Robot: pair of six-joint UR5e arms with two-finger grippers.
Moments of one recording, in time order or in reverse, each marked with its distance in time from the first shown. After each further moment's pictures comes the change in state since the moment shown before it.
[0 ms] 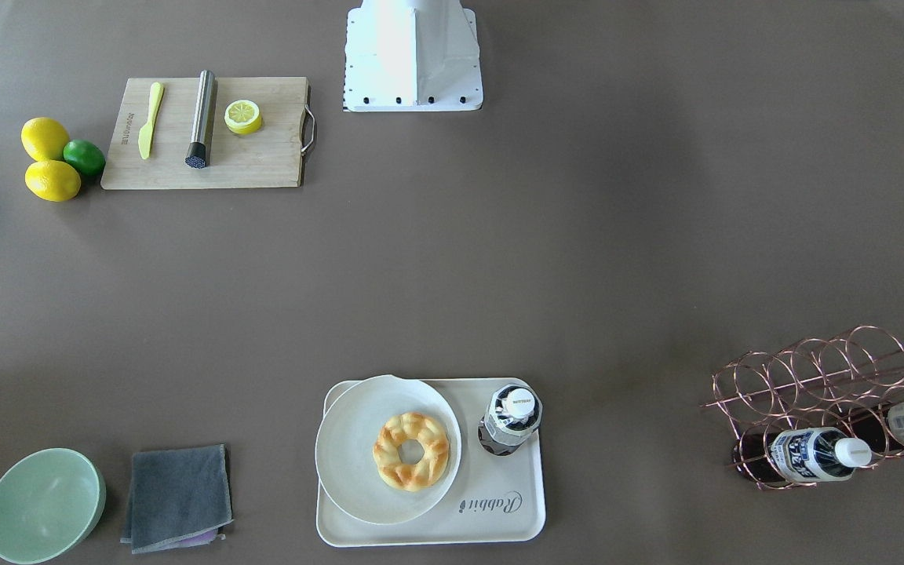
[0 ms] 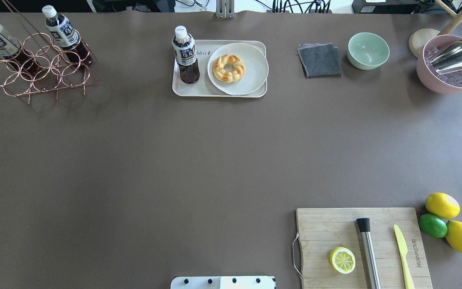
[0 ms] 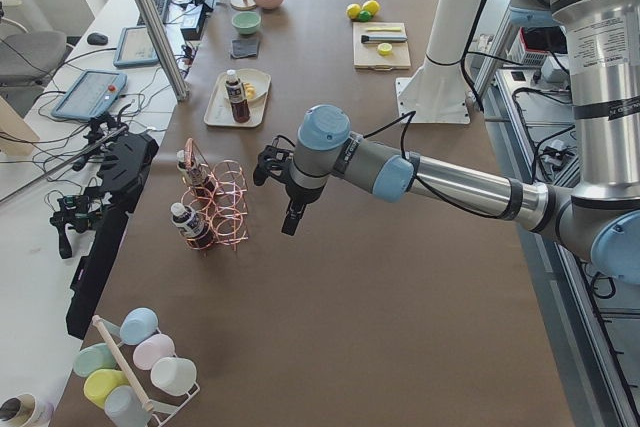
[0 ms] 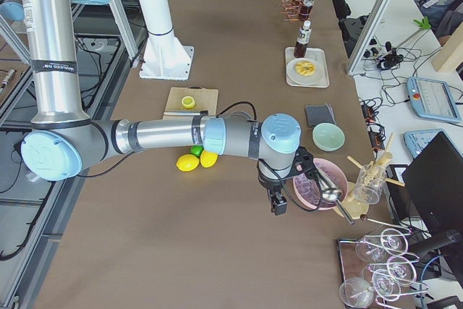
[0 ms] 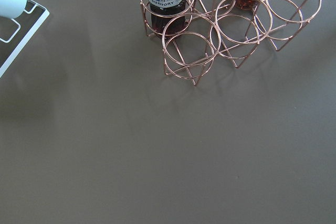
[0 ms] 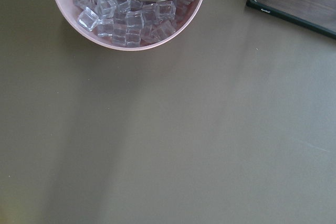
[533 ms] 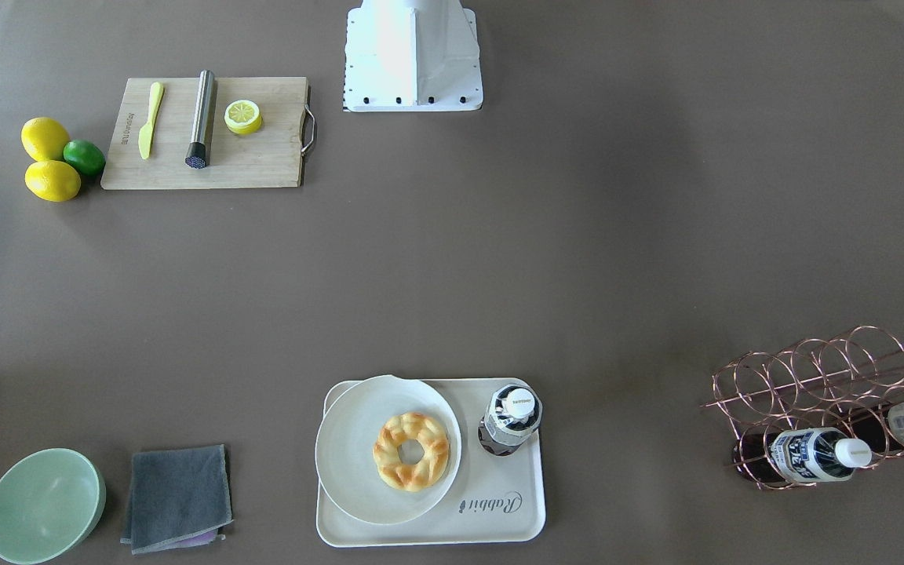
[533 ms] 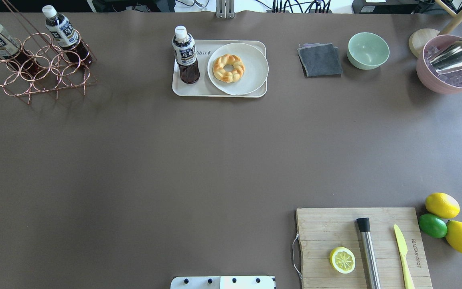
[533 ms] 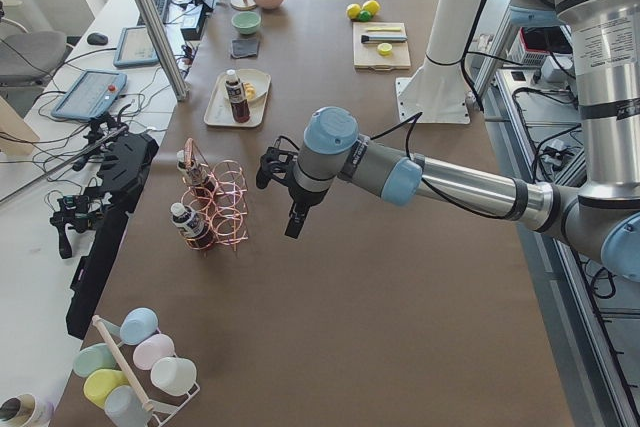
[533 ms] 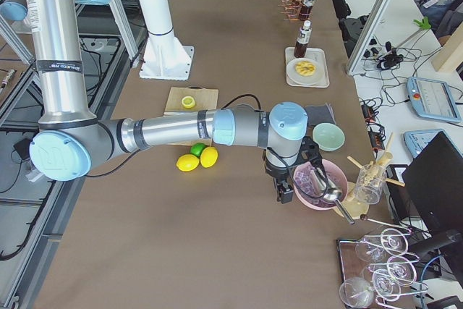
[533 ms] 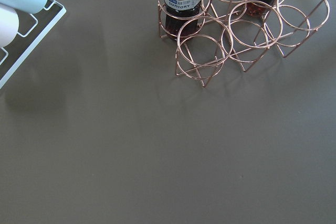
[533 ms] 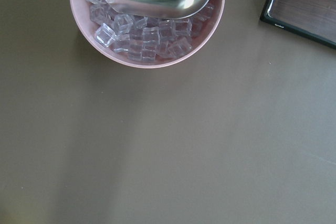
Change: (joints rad) left arm -0.043 0.017 -0.007 -0.002 -0.029 0.003; right arm -0.042 0.027 0.016 -0.003 0.005 0.047
